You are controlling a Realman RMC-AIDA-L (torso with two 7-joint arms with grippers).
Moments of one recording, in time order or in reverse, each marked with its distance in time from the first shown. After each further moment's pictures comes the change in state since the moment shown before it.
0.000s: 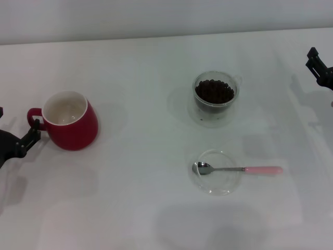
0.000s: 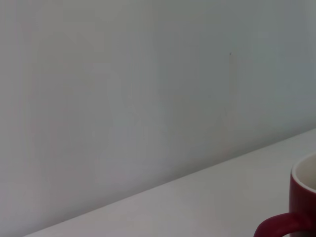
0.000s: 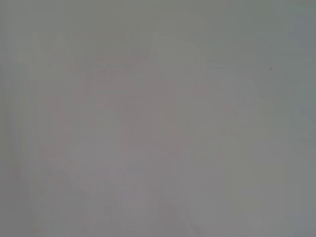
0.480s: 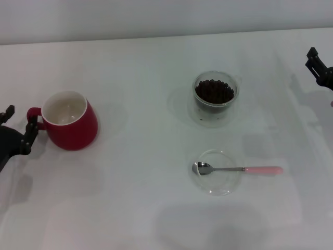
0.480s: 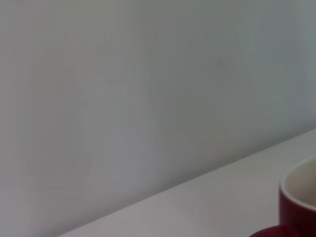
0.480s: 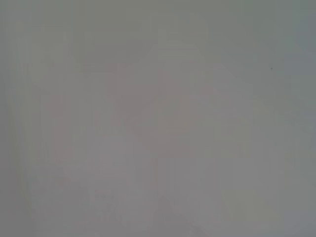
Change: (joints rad) left arm -0.009 -0.002 -0.003 0.016 -0.001 0.000 0.046; right arm 0.002 0.000 0.000 0.000 0.000 0.003 0.000
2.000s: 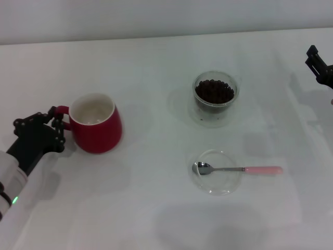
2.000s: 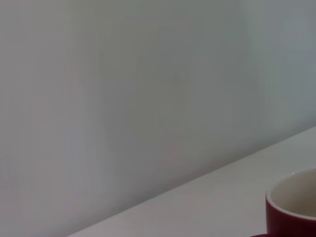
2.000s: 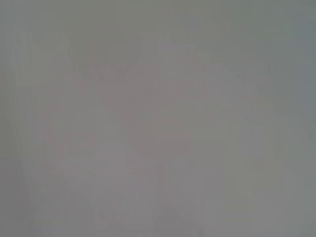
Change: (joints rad) left arm -0.015 -0.004 0.009 0.144 0.008 -0.053 0.095; right arm 0.003 0.000 -0.001 -0.002 0.000 -0.002 0.041
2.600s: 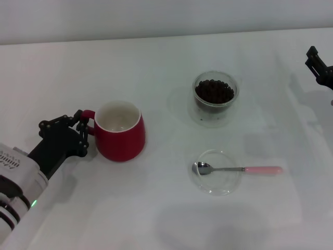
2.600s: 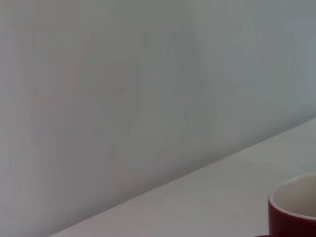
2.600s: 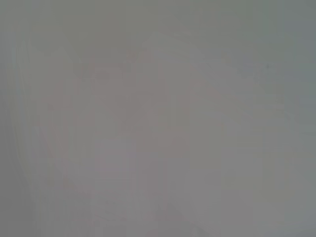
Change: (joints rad) left arm 0.000 -0.004 0.002 0.074 0.078 -0.018 0.000; right arm -0.001 0.000 0.000 0.003 0.000 -0.001 0.001
